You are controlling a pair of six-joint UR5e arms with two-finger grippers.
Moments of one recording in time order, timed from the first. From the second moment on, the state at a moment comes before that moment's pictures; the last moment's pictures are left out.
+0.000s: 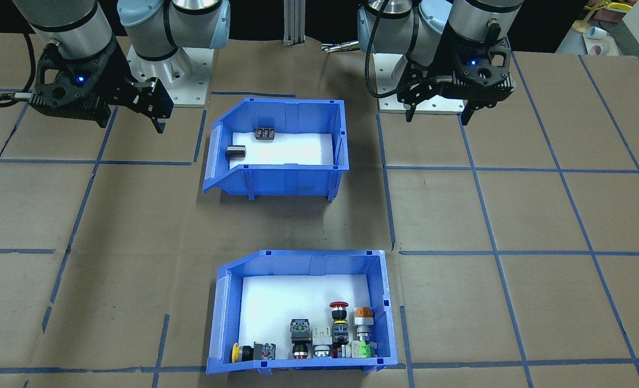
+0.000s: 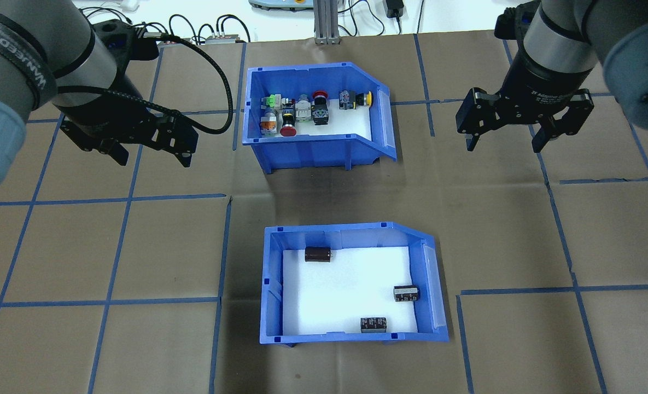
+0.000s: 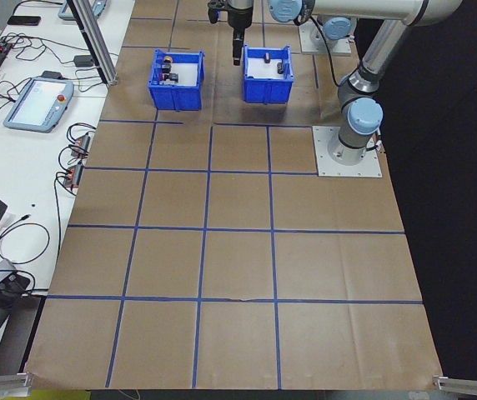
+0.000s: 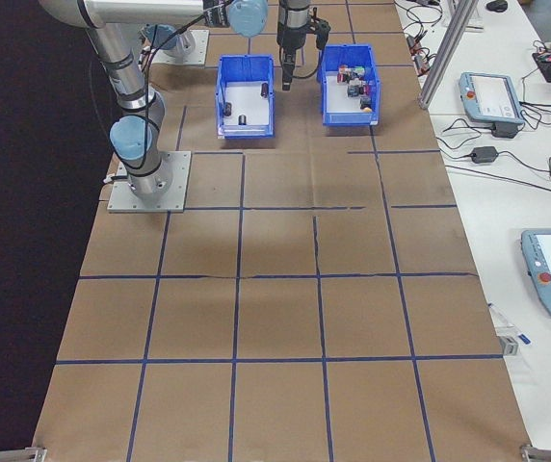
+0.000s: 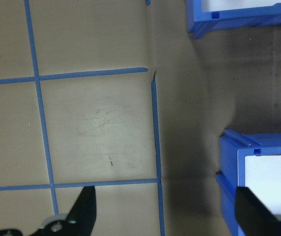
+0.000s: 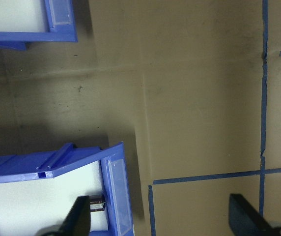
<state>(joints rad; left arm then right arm) -1.58 -1.46 -1.67 -1.56 1.59 0.05 1.55 -1.62 1.63 -1.54 -1.58 0.07</state>
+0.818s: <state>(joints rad) -1.58 -1.47 -1.67 -1.54 1.58 0.05 1.55 -1.62 1.63 -1.54 -1.58 0.07</state>
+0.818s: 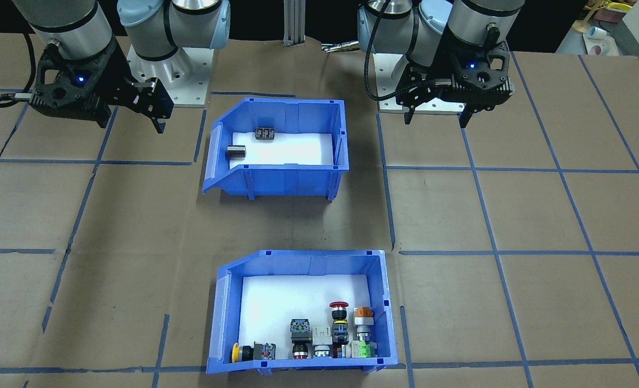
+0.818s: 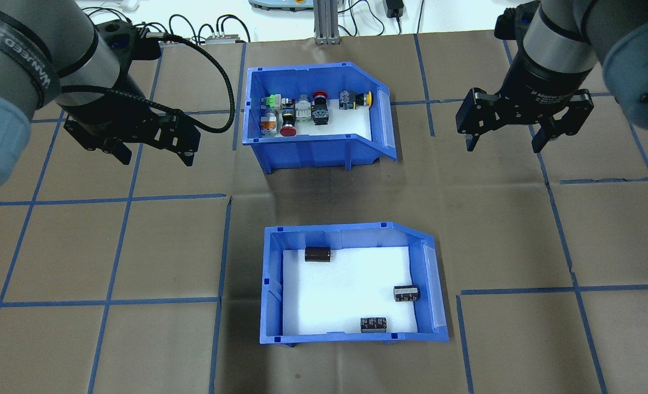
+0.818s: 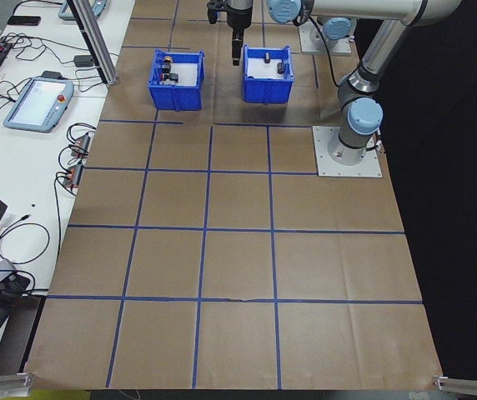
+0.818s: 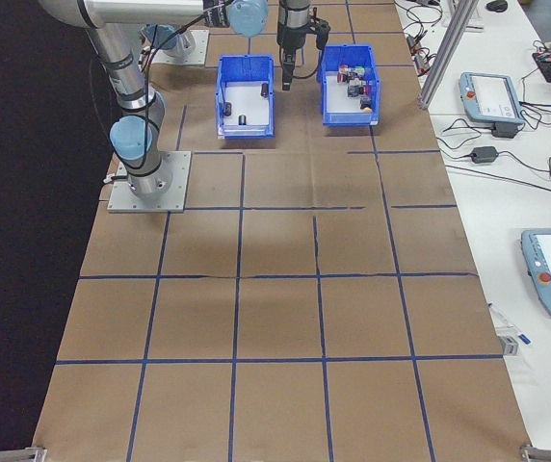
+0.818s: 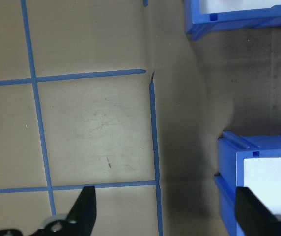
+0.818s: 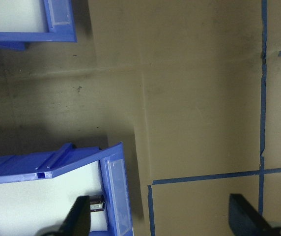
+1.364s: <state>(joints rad) -1.58 -1.47 -1.71 -1.42 1.59 -0.07 1.55 -1.61 1.62 -1.54 -1.58 0.05</state>
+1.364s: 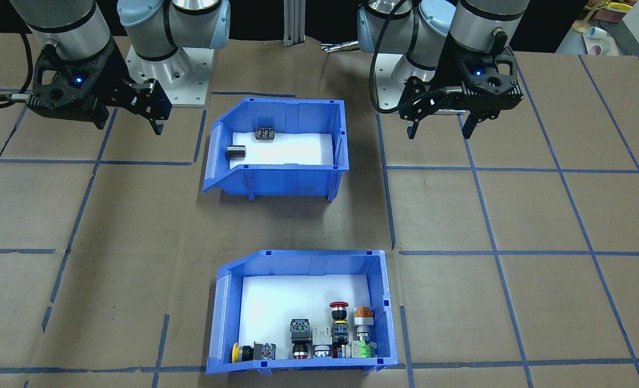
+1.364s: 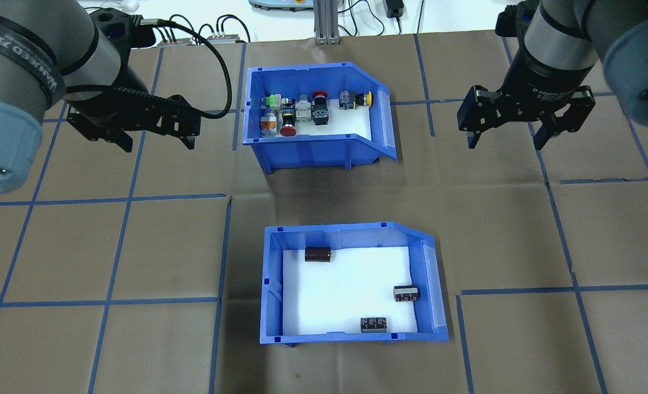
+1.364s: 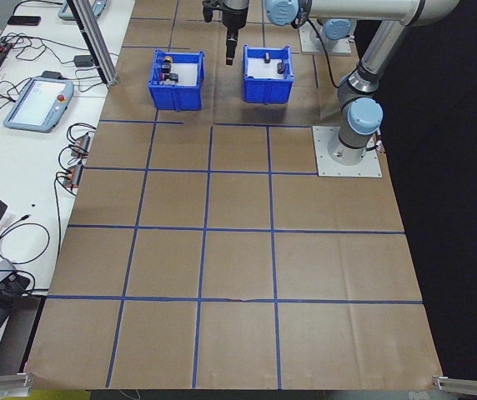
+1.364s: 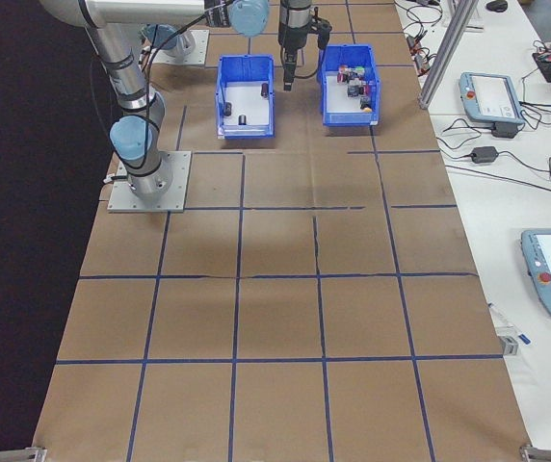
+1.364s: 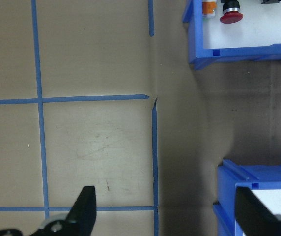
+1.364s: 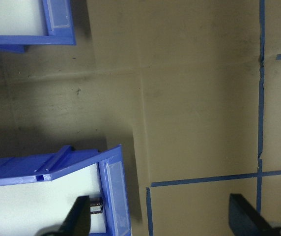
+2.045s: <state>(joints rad) -1.60 -1.43 -1.87 -1.37 1.58 -0.68 1.56 -1.45 1.48 -1.54 -1.53 -0.33</state>
